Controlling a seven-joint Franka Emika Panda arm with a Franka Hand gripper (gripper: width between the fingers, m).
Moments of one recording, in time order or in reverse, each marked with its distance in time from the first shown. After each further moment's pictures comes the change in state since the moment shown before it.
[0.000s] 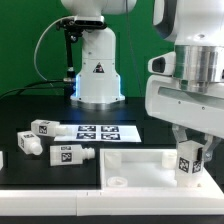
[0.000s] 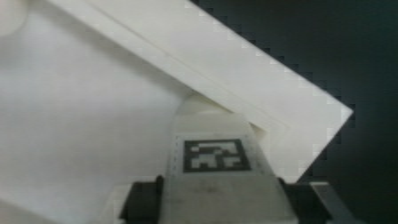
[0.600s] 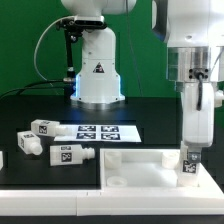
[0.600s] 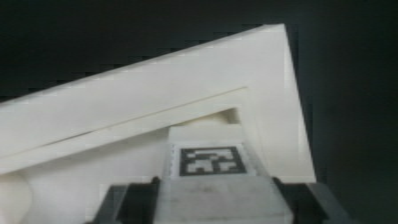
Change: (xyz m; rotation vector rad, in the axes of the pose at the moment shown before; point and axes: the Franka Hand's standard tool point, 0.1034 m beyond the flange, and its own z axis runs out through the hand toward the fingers) arm 0.002 -0.002 0.000 0.010 -0.047 0.615
